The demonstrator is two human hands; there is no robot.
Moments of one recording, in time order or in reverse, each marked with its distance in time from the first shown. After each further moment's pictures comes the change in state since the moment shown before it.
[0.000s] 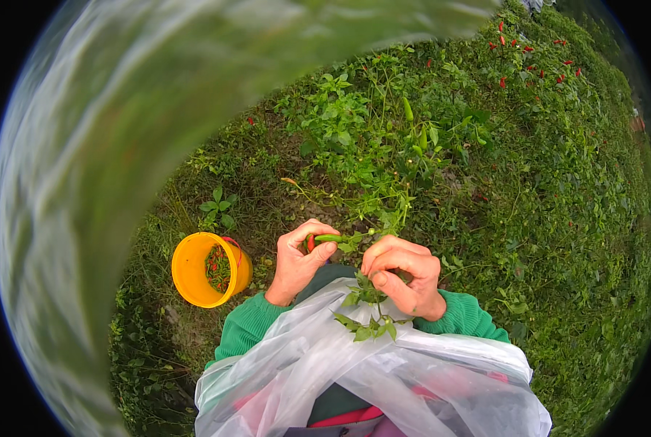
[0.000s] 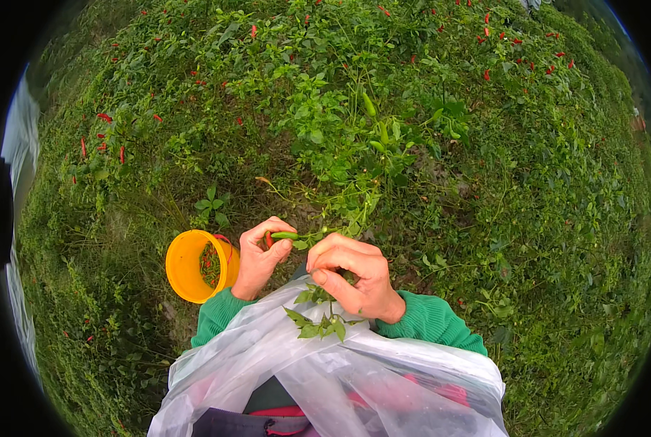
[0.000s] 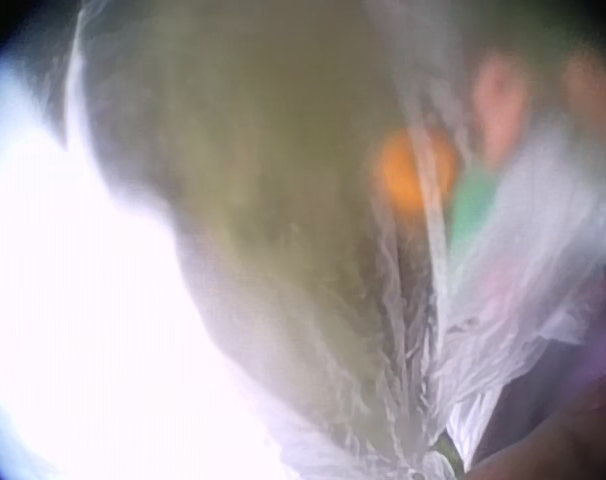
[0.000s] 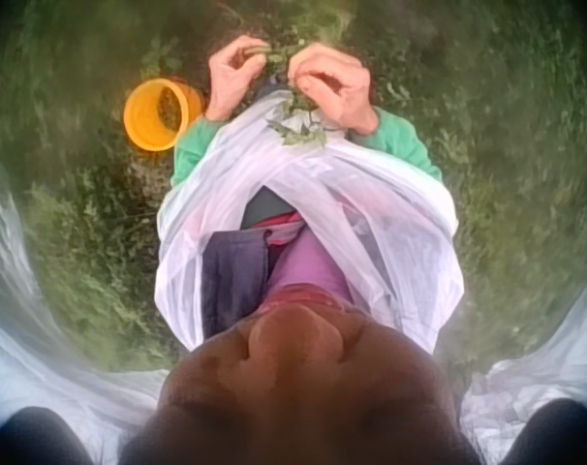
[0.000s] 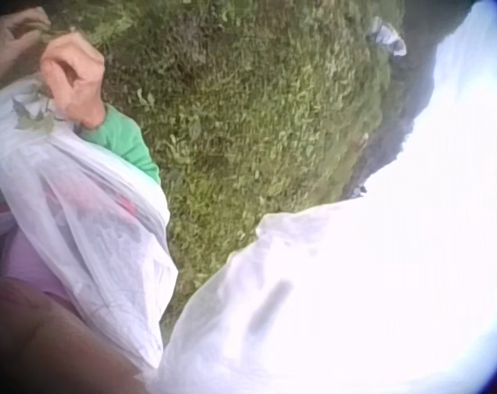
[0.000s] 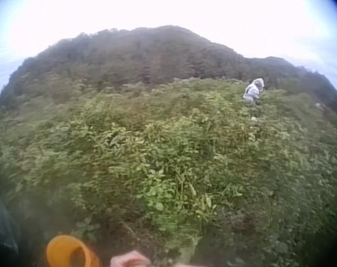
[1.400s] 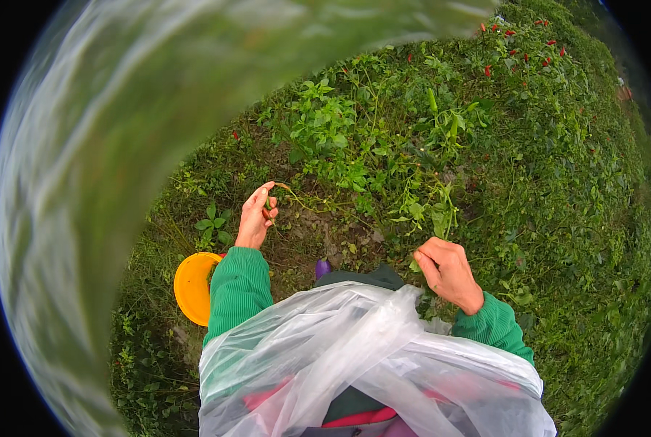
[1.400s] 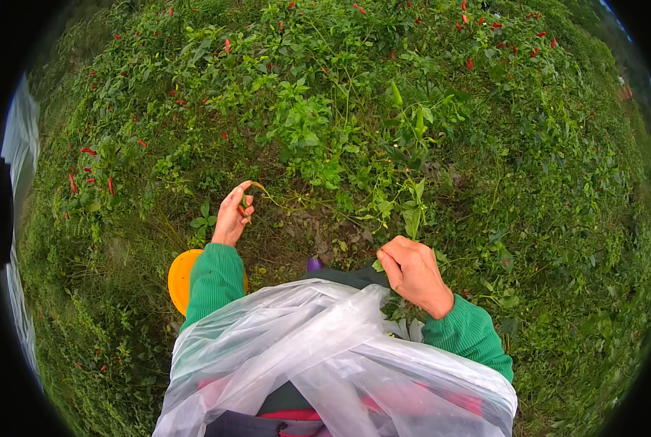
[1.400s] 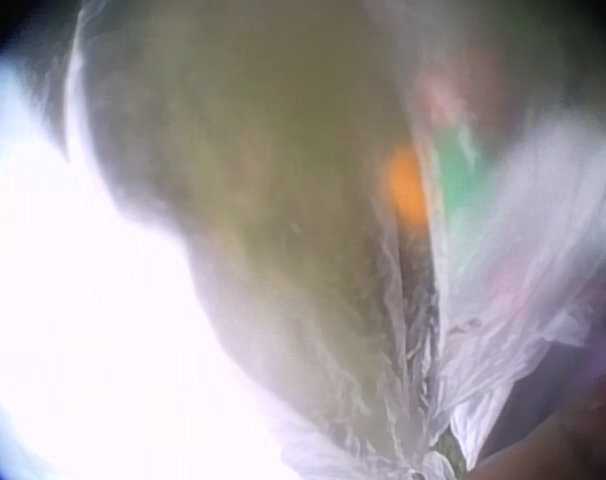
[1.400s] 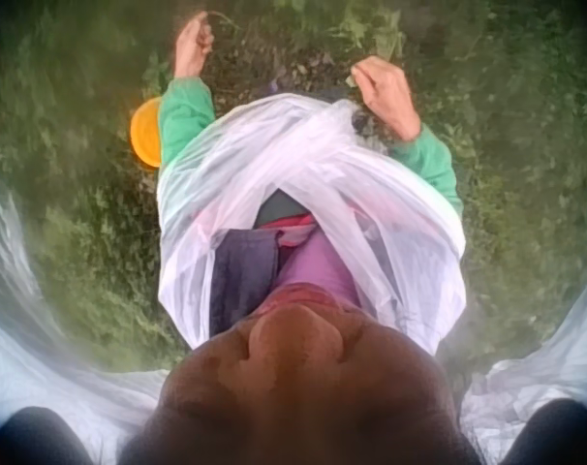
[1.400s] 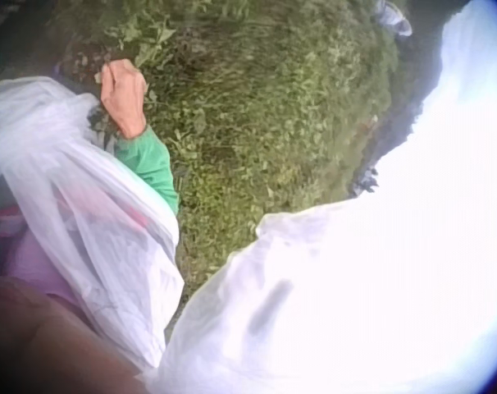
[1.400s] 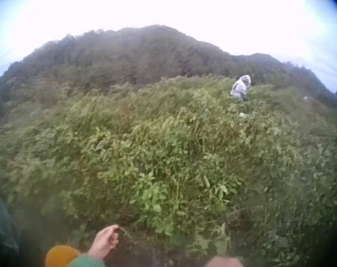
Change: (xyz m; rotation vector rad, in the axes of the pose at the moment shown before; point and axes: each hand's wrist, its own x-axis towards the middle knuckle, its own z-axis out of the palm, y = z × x) left_hand 0.101 -0.070 -0.119 -0.125 0.258 -0.404; right_hand -0.048 0.019 -0.065 -0.815 0.039 0.371
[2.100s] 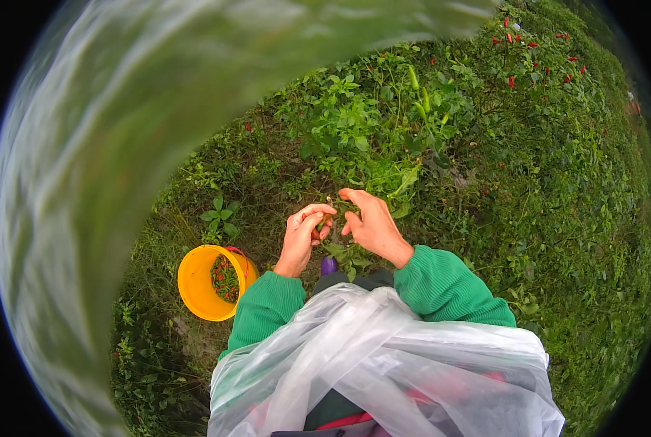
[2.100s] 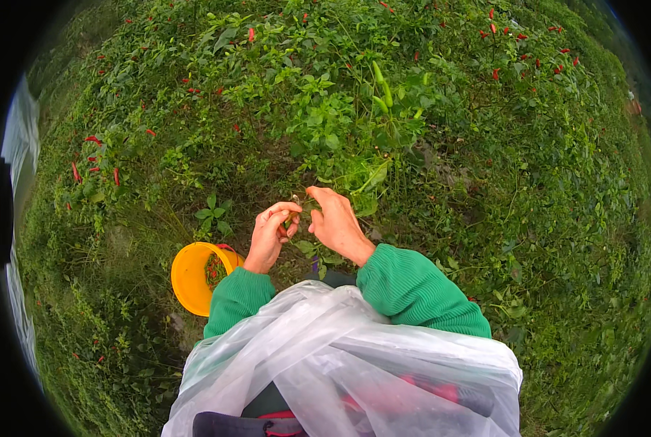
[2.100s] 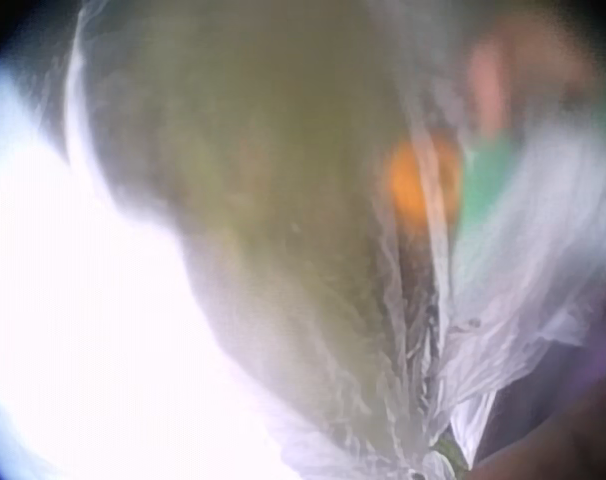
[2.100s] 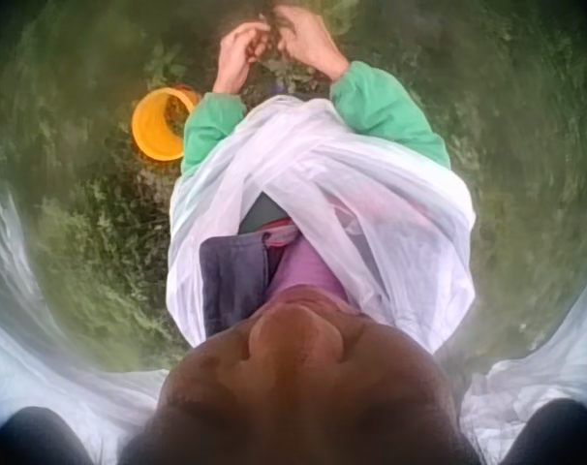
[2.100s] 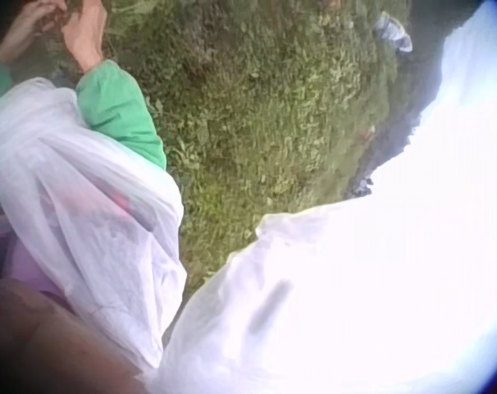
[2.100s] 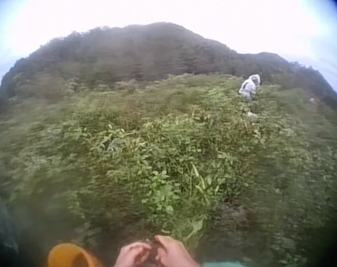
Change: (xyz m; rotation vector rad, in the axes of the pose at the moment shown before) left_hand -0.055 0.000 0.056 -0.008 -0.213 0.083; right_hand 0.128 -0.040 0.115 0.476 -0.128 0.175
